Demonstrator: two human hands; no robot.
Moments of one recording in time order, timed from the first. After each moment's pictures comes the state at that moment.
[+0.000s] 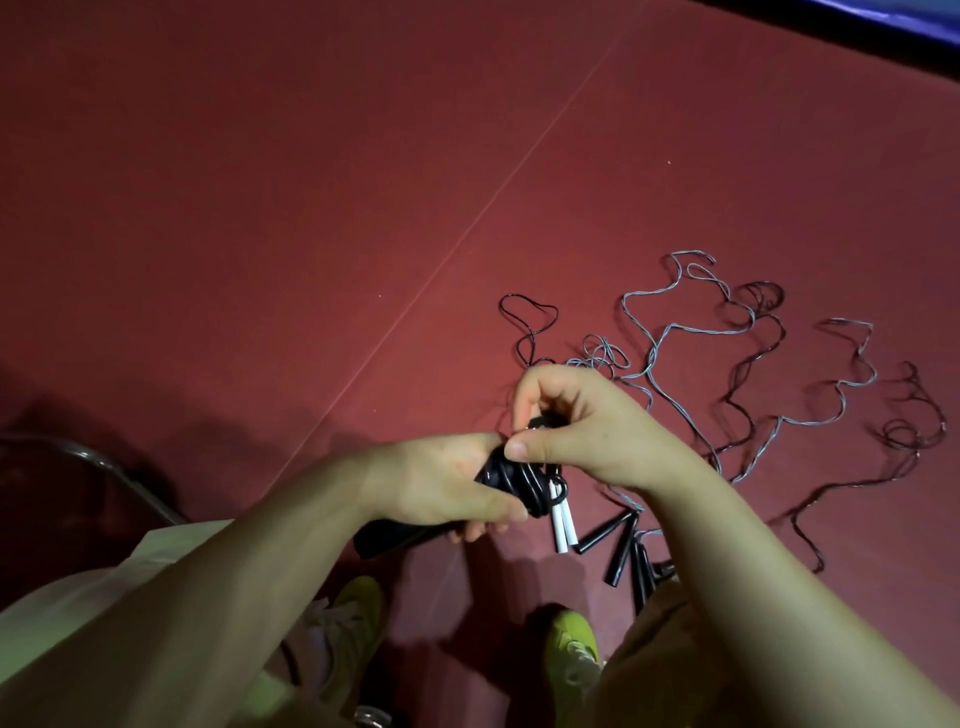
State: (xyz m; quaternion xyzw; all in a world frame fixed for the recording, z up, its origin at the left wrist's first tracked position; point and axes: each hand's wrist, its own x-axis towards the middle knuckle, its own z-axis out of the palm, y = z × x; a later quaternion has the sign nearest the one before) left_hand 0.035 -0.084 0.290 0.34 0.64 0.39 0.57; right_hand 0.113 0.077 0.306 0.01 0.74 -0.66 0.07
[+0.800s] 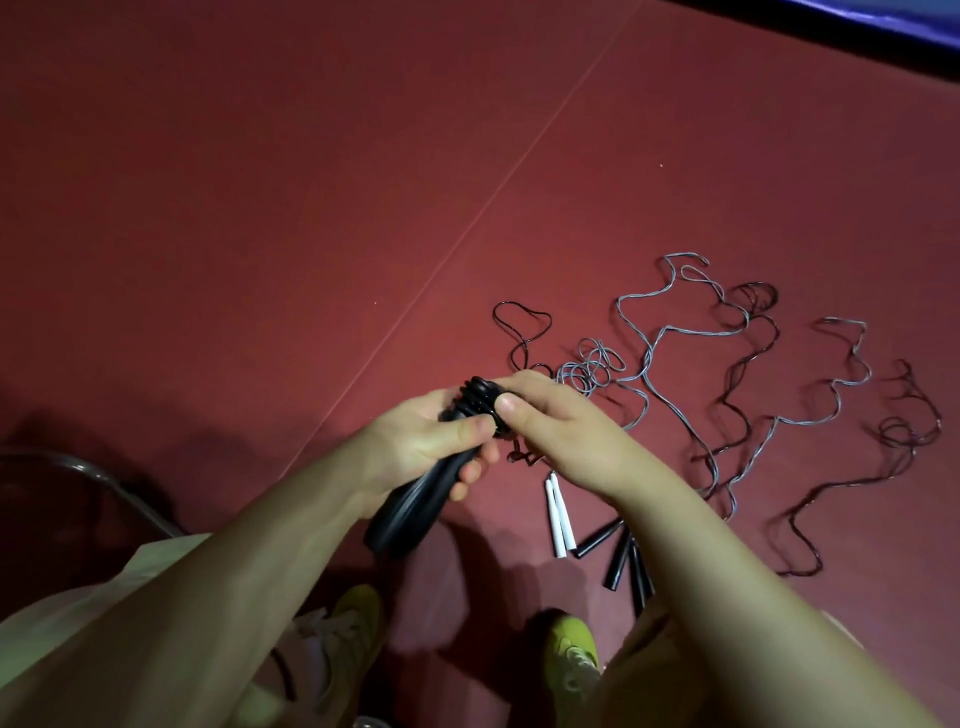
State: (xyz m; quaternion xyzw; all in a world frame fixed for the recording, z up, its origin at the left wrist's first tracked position) left_hand 0.028 -0.081 0.297 0.12 0.55 0.62 0.54; right_hand 0.108 0.073 0.291 0.04 0.84 -0.54 0.02
